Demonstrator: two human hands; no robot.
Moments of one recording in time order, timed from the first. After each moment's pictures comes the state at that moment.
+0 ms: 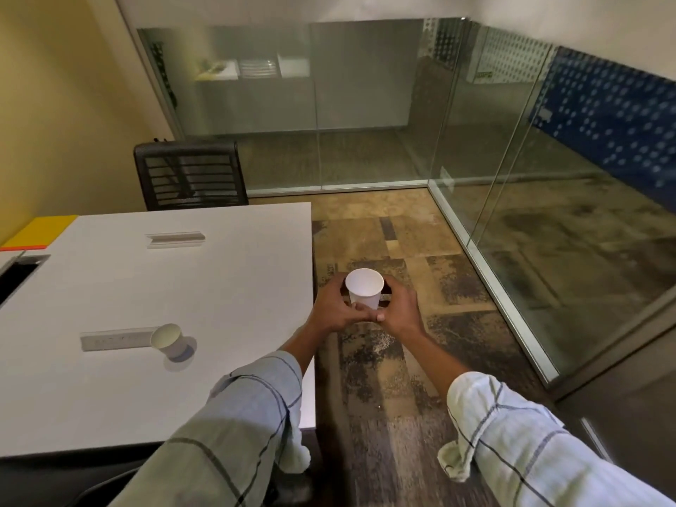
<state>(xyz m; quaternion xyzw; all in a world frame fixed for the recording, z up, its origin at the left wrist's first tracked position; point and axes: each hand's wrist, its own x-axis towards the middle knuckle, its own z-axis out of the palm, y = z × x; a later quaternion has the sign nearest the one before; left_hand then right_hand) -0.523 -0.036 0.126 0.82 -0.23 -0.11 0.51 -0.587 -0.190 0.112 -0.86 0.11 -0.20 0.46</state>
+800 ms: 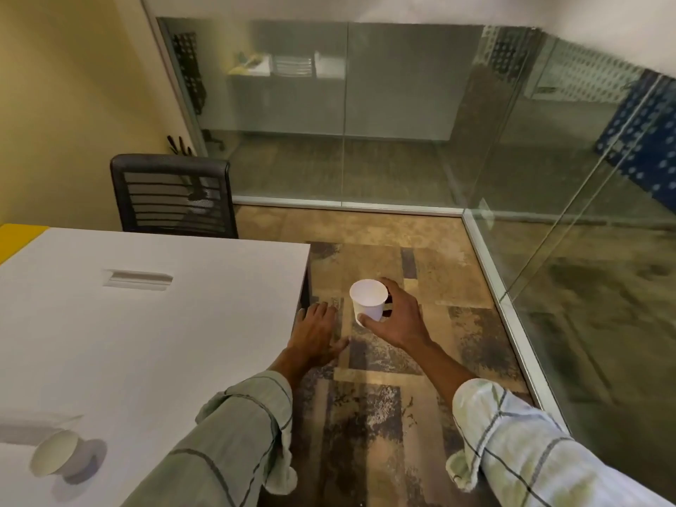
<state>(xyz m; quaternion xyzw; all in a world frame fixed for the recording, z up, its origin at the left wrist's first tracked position) -0.259 -0.163 0.075 0.96 -0.25 -0.08 0.10 -0.294 -0.370 0.096 -0.89 0.00 -0.14 0.44</state>
